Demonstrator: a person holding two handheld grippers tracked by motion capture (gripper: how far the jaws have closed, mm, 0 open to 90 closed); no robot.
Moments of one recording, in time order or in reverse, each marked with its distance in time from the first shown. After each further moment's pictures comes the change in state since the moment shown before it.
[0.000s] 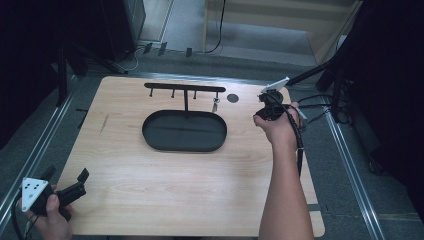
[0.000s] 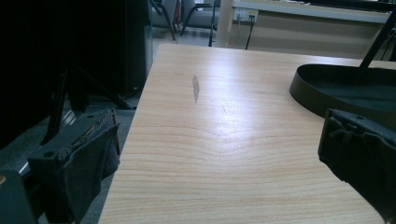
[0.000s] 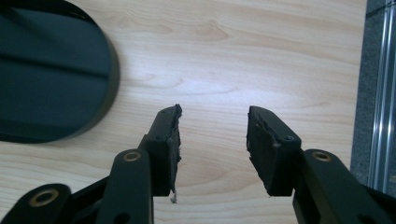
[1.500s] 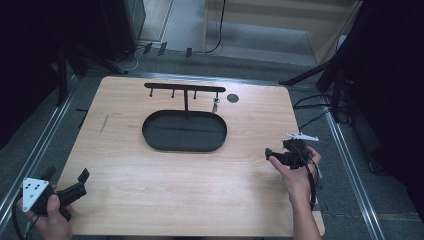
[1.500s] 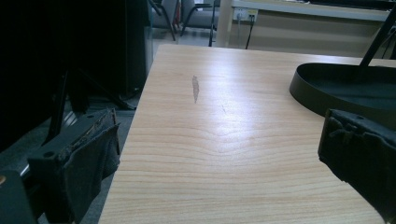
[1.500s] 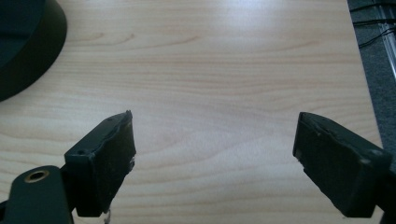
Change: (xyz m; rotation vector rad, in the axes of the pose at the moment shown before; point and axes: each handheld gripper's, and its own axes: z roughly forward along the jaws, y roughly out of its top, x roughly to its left) left arm -0.001 0.000 0.000 0.000 0.001 0.008; right arm -0.056 -0.133 0.055 -0.324 0.076 0.095
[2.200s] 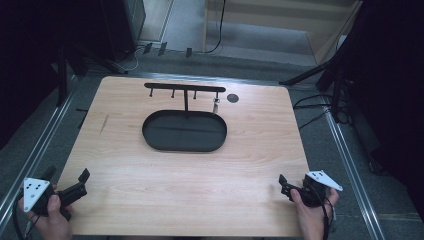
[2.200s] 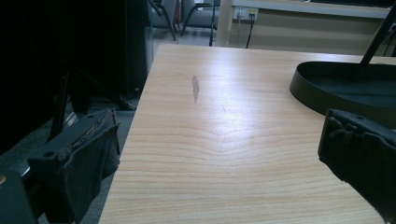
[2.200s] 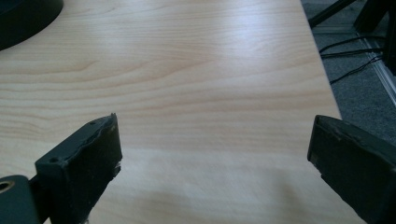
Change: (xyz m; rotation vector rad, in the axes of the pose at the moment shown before) left arm -0.001 0.000 0.000 0.002 0.002 0.011; right arm -0.049 -0.104 -0.023 -0.232 0.044 0.019
